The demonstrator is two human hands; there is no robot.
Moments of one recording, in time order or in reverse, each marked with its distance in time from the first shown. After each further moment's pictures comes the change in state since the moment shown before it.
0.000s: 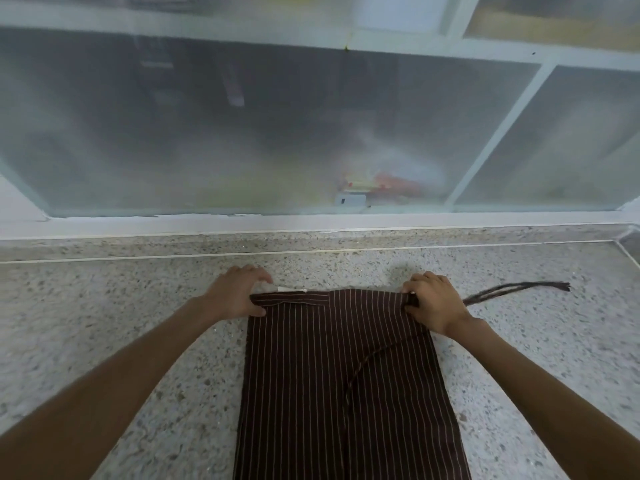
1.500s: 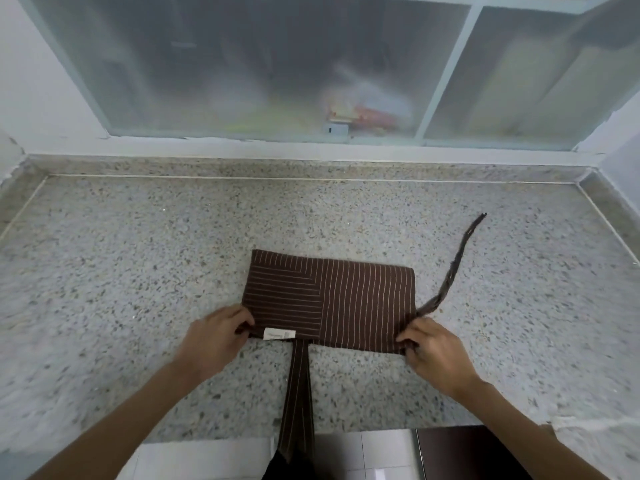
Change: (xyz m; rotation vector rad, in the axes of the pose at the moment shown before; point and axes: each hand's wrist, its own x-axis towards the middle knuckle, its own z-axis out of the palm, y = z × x) left_hand -0.250 0.042 0.160 -0.009 0.356 0.085; right_hand -0.267 -0.015 0.099 0.242 0.384 -0.211
